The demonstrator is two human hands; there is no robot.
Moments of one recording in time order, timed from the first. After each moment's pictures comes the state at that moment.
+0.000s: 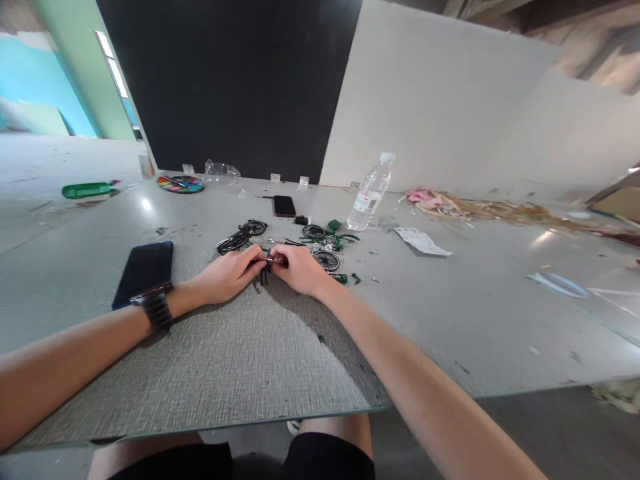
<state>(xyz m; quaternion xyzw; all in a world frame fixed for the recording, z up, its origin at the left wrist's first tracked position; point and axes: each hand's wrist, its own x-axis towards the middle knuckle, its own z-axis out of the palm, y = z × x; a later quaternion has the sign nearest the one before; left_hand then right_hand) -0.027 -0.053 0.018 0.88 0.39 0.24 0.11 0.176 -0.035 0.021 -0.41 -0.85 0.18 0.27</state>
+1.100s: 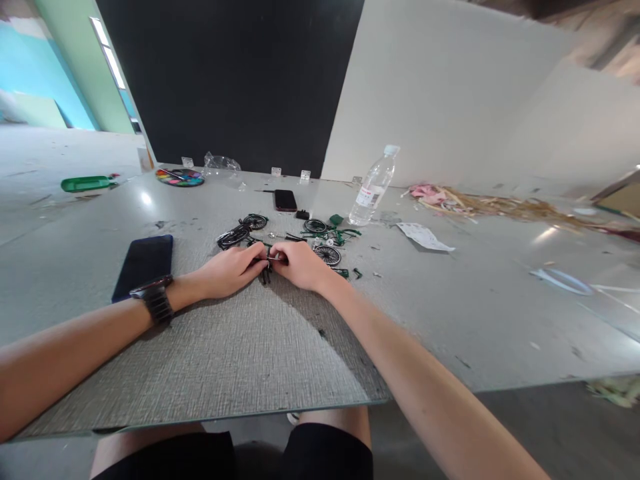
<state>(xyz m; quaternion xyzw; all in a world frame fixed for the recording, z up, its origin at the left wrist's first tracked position) -0.027 -0.052 0.016 0.90 0.40 0.18 0.07 0.178 -0.035 0.022 -0.40 -0.87 0.18 0.22</state>
